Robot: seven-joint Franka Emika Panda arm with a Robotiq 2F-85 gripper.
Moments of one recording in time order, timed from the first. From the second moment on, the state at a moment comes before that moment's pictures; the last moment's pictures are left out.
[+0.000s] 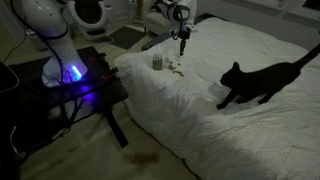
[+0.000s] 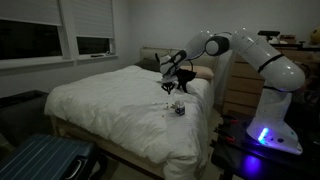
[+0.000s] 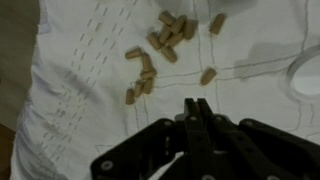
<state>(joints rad) -0.05 0.93 -0.26 -1.35 0.01 2.20 0.67</state>
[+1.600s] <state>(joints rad) 0.13 0.47 -0.24 -2.05 -0.32 2.36 0.63</state>
